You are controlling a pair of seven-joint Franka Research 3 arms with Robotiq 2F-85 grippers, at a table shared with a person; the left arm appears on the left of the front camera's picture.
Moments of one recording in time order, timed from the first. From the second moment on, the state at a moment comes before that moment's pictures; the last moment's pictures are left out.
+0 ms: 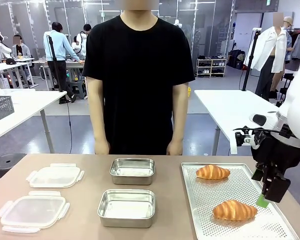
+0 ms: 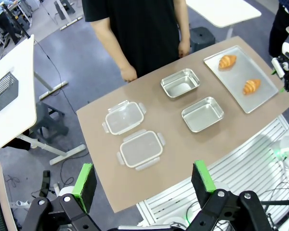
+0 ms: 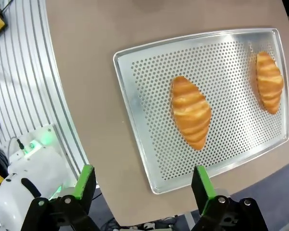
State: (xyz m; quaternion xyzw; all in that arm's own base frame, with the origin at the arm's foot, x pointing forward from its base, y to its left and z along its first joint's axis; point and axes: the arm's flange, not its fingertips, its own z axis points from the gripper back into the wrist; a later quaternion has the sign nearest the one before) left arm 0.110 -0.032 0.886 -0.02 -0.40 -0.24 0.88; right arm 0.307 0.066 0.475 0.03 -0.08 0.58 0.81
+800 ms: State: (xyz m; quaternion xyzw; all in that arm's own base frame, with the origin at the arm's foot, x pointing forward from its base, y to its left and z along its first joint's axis) left arm 0.111 -0.032 0.886 -0.02 -0.40 -0.24 0.88; right arm 0.377 0.072 0.372 0.02 -0.06 0.65 0.75
